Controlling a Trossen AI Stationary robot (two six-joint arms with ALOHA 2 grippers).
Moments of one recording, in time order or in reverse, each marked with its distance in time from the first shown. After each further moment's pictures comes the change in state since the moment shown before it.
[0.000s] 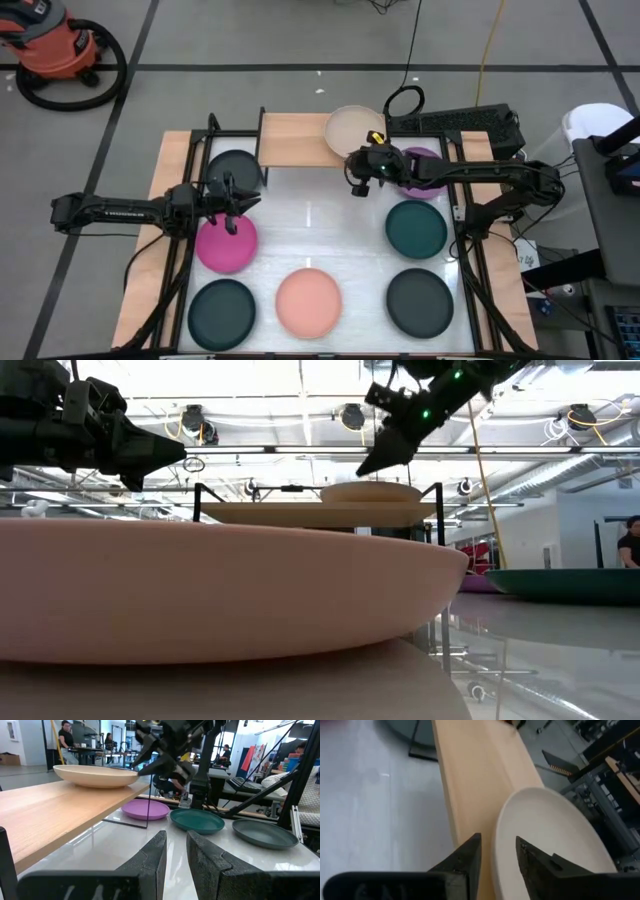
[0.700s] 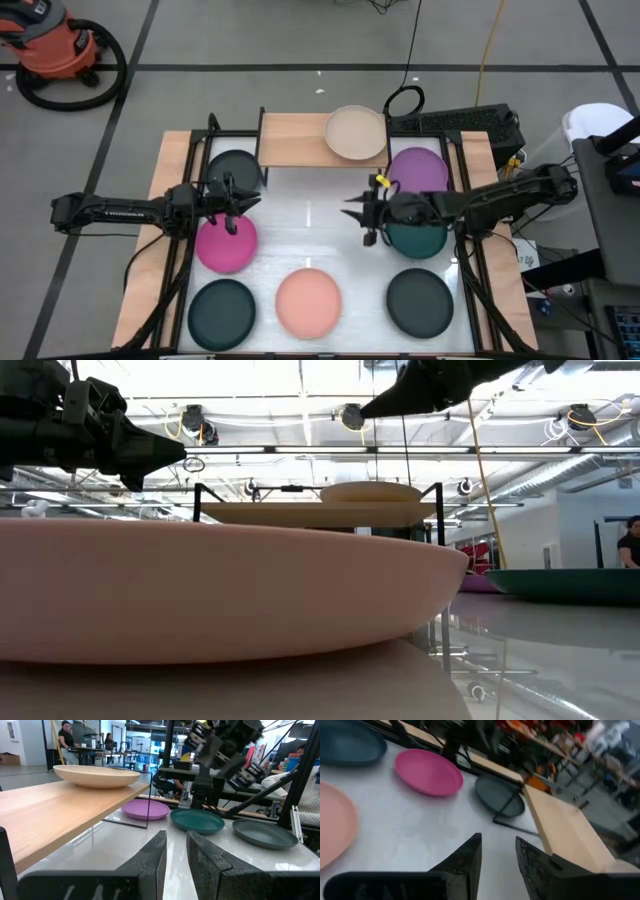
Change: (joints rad) left arm 0.000 0.000 0.000 0.000 0.000 0.000; right arm 0.368 -0.118 -0.200 0.277 0.002 0.053
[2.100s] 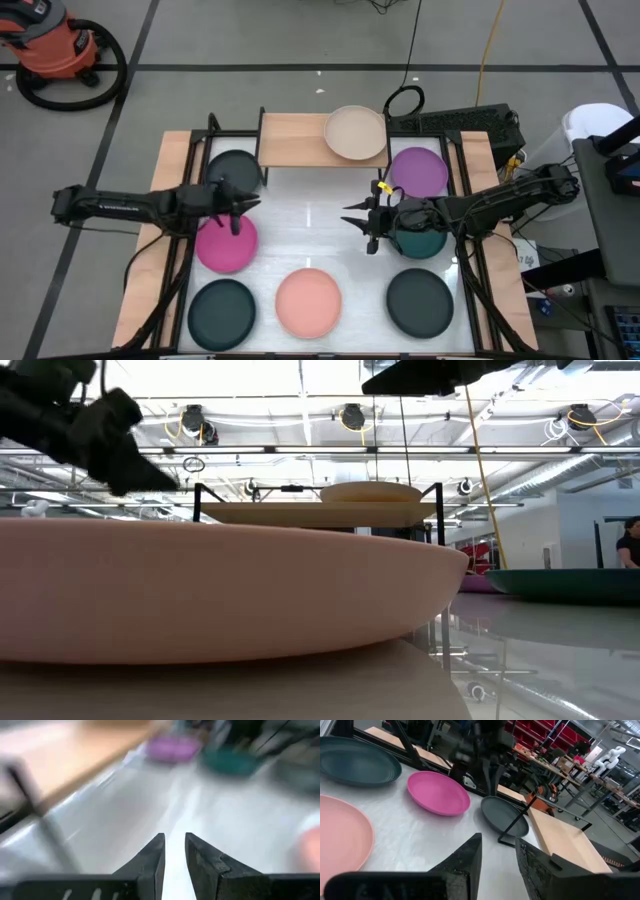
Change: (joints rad) left arm -0.103 0.054 0.225 -0.622 -0.246 -0.068; right arm 0.046 -0.020 -0.021 0.083 -0.001 -0.017
